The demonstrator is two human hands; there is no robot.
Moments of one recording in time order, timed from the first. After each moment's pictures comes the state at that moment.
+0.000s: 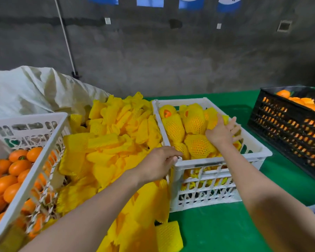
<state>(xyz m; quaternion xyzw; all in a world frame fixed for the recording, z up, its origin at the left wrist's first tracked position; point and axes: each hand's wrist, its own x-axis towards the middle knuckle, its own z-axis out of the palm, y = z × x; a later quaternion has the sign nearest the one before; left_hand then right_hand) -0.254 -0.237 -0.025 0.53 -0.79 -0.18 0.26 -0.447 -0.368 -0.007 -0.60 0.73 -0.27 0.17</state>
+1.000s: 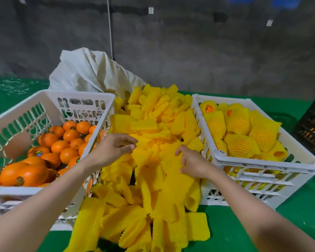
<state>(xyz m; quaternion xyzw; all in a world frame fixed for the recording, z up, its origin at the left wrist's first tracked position) -0.077 -0.117 -0.015 0.67 -0.57 -0.28 0.39 -0.314 -0.251 -0.043 -0.87 0.40 0.00 0.28</state>
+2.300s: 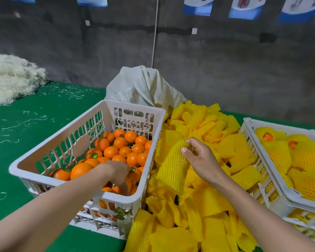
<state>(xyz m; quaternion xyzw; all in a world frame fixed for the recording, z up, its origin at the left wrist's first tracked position) 0.051 -0.063 -0.046 0.83 -0.48 -0.25 -0.14 -0.174 -0.185 0.002 -0.85 0.21 -0.30 0.37</state>
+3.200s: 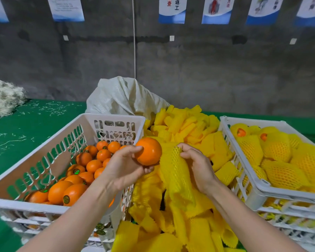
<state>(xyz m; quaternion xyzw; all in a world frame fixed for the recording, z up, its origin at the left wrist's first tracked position) -0.050 -0.087 0.023 0.36 -0.22 -0.61 0.67 -0.209 -0.187 0.014 -0.60 0.22 -0.36 0.68</state>
